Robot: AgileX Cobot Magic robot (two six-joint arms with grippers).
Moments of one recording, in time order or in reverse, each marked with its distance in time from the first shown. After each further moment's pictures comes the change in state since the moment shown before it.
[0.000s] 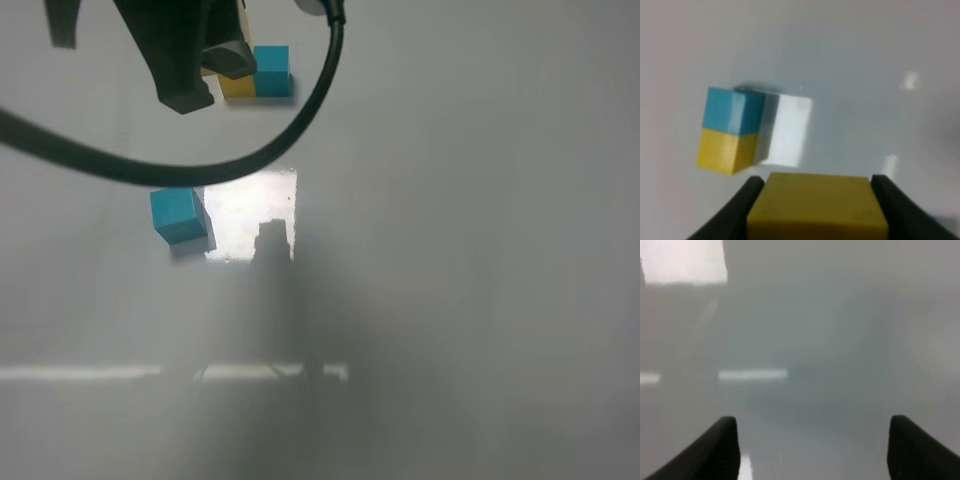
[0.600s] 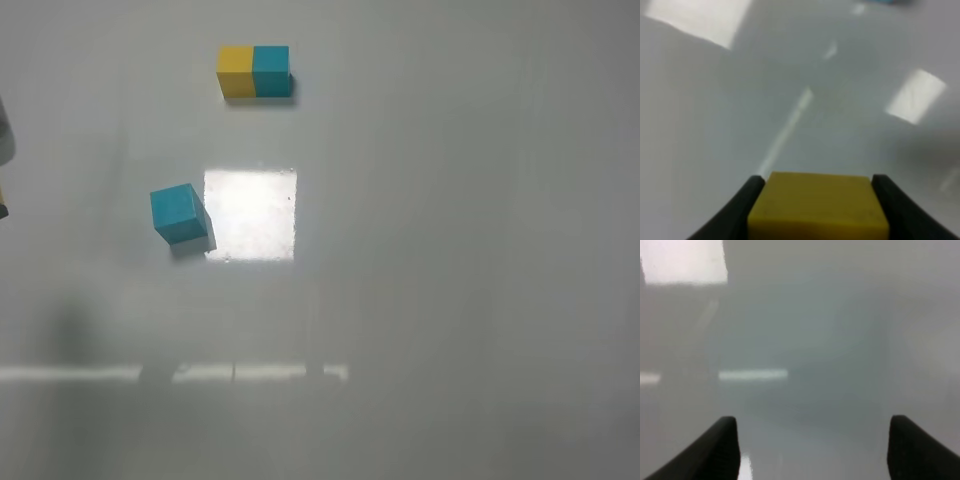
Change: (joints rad) left arm 0.390 -0.440 0.583 -0.190 0.007 -0.083; right arm 0.000 0.000 0.000 0.000 0.000 0.000
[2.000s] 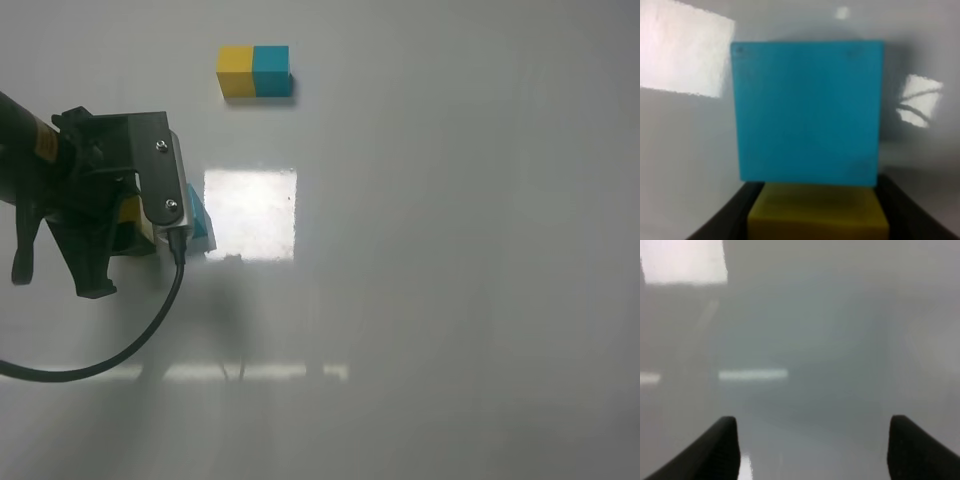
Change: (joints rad) left arm 0.067 0.285 0.090 -0.071 -0.422 0.180; right arm 0.000 0.000 0.000 0.000 0.000 0.000
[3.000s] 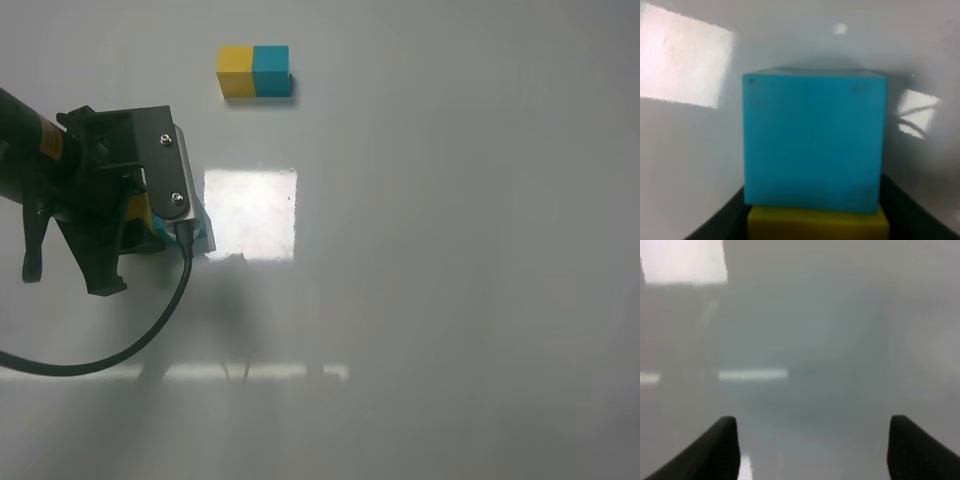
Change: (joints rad) left arm 0.000 0.002 0.000 -0.033 -0.024 0.001; right arm 0.000 0.000 0.000 0.000 0.000 0.000
